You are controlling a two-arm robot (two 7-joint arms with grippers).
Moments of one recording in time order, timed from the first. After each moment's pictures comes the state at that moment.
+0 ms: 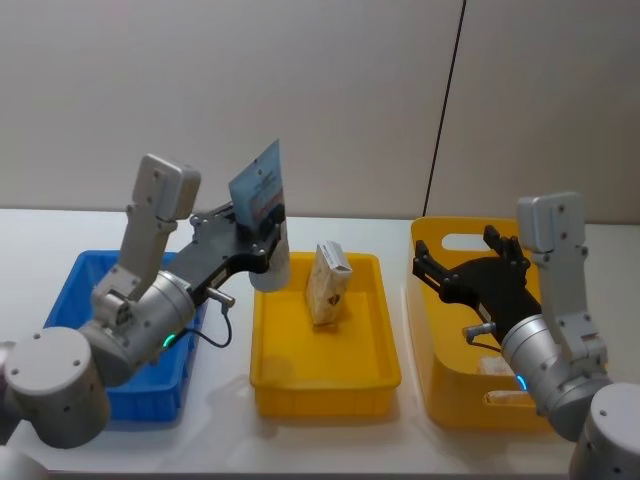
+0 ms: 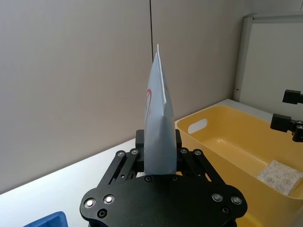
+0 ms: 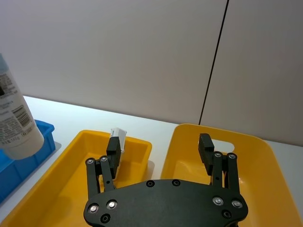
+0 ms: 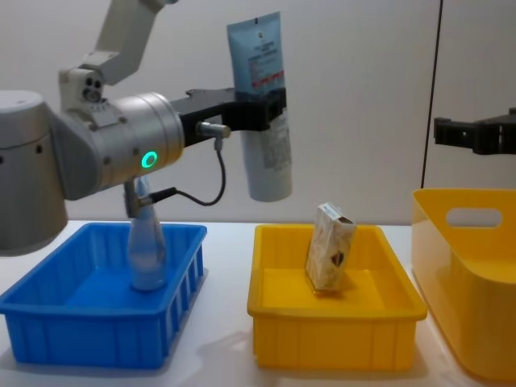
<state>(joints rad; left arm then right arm) -0.51 0.16 0.40 -1.36 -0.29 0.01 -0.34 0.17 0.13 -0.14 -1.72 0.05 0.28 0.09</state>
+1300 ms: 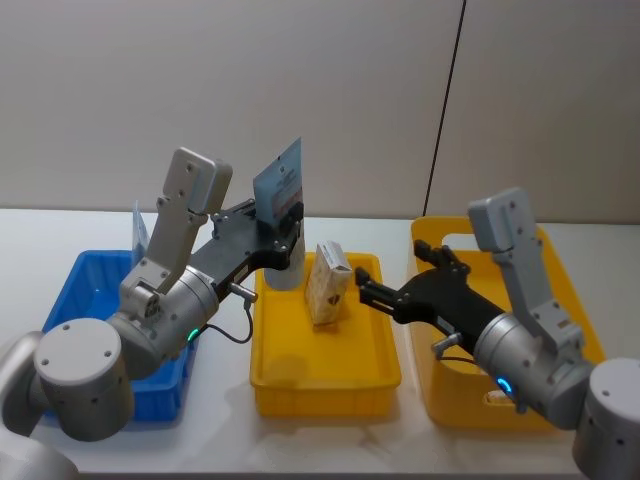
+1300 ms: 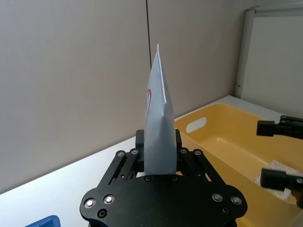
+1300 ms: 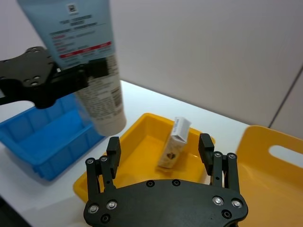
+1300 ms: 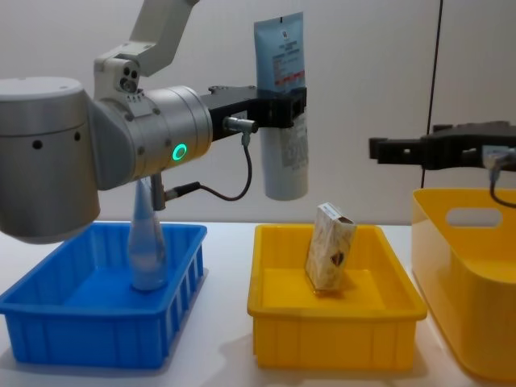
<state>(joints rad) -0.52 0.12 0.42 -1.37 -0.24 0.05 -0.29 0.24 0.22 -0.20 -1.68 0.14 0.35 0.34</state>
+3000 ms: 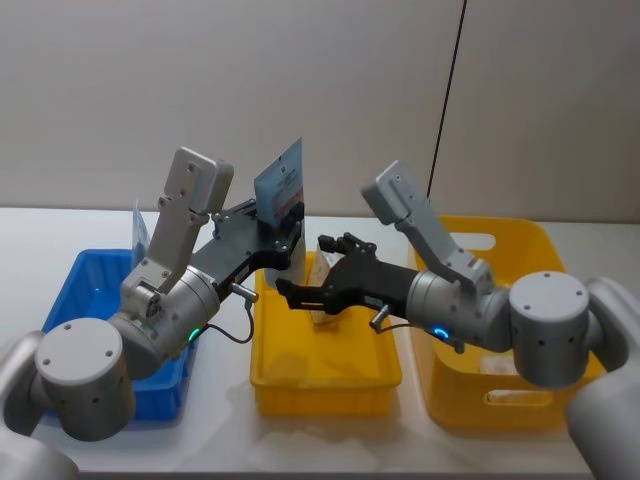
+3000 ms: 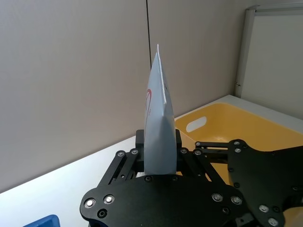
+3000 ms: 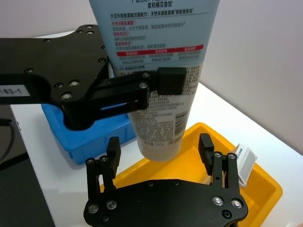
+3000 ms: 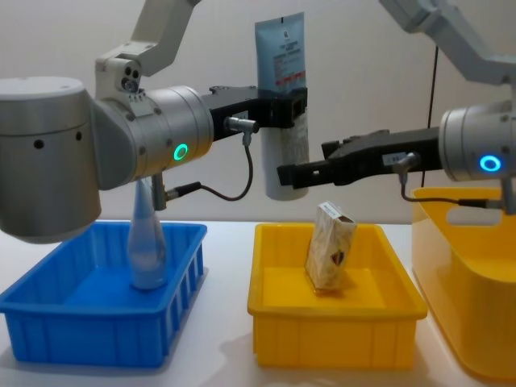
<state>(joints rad) -0.53 0.12 0.42 -1.37 -0.24 0.06 -0.29 0.60 0.25 -0.42 -1.29 0.15 0.28 0.62</state>
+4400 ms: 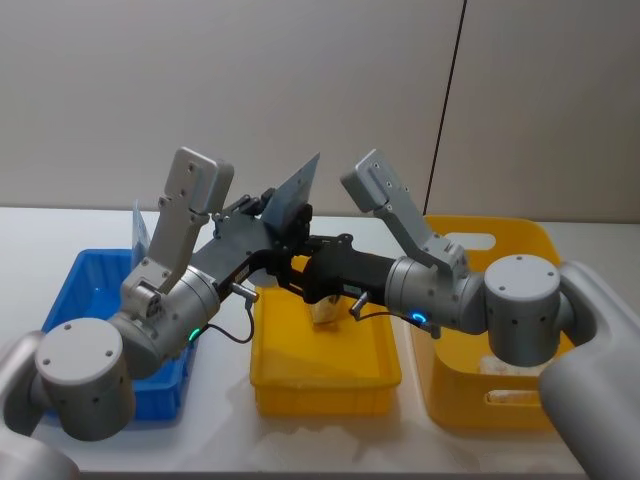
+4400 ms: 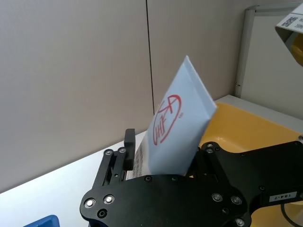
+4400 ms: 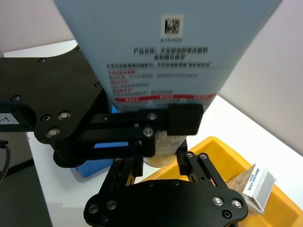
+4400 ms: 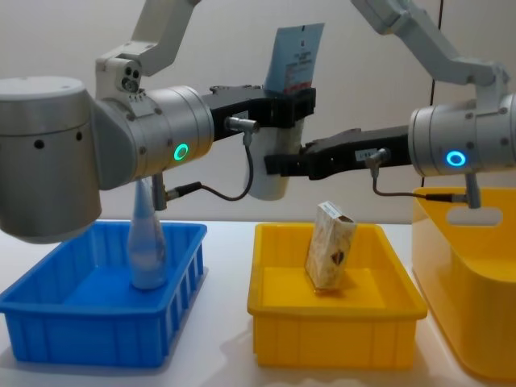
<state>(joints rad) -0.53 0.12 0.42 -1.37 -0.24 0.06 -0.29 0.70 0.21 -0.46 -1.13 0.19 0.22 0.66</state>
